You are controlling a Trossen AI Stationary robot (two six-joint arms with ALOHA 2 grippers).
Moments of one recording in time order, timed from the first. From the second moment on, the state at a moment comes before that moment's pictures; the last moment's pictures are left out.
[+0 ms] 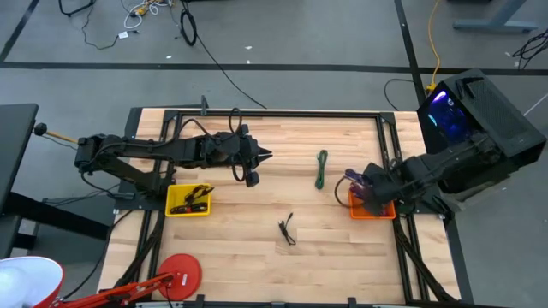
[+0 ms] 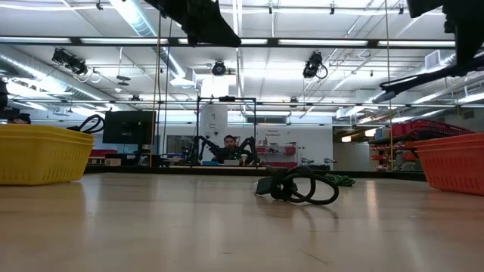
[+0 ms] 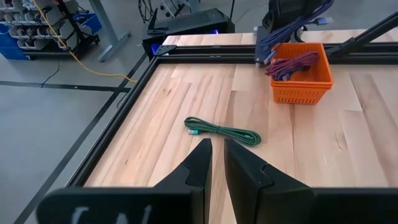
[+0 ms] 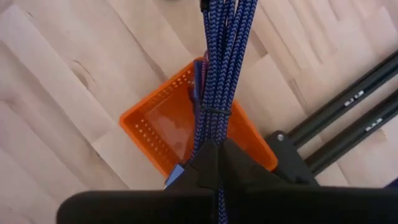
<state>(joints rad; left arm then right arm) 0.06 1.34 1.04 -0.10 -0.25 0.06 0.42 1.12 1.14 -1.57 0.22 1.04</state>
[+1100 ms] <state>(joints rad) 0.06 1.34 1.04 -0.11 -0.25 0.06 0.63 1.13 0.75 -1.44 0.26 1.49</state>
